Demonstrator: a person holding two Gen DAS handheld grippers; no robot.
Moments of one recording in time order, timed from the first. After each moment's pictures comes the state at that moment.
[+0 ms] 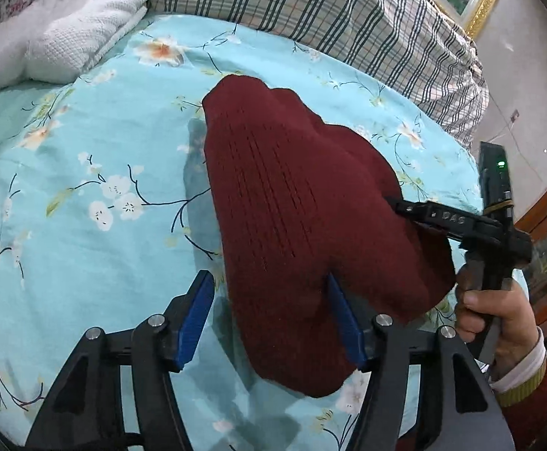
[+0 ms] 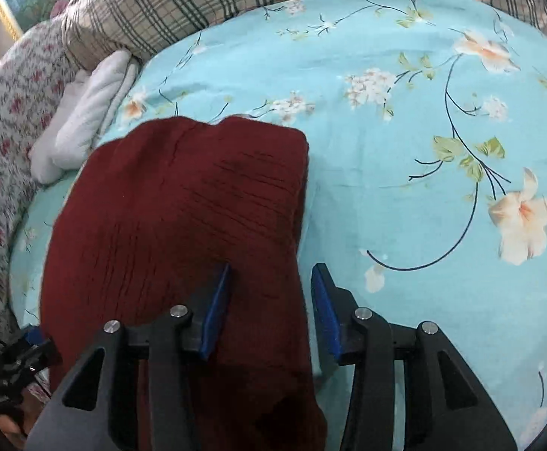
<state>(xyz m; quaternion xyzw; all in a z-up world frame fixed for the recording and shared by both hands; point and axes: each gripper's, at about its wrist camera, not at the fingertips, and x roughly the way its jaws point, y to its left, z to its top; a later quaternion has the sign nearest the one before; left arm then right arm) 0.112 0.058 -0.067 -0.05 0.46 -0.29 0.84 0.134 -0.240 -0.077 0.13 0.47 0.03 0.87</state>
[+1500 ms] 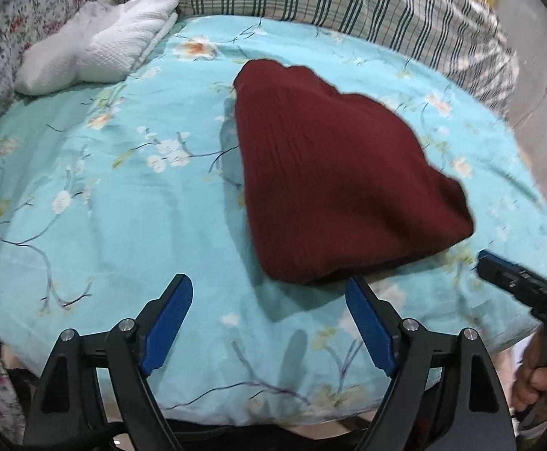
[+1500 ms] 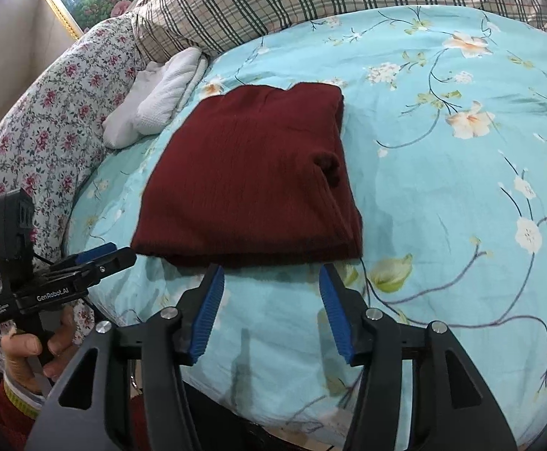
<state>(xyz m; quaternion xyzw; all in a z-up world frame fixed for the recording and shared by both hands) 0.046 0.058 -0.052 0.04 0.47 -0.19 0.86 -0.012 -0.218 -0.047 0.13 0.46 0.10 0.87</state>
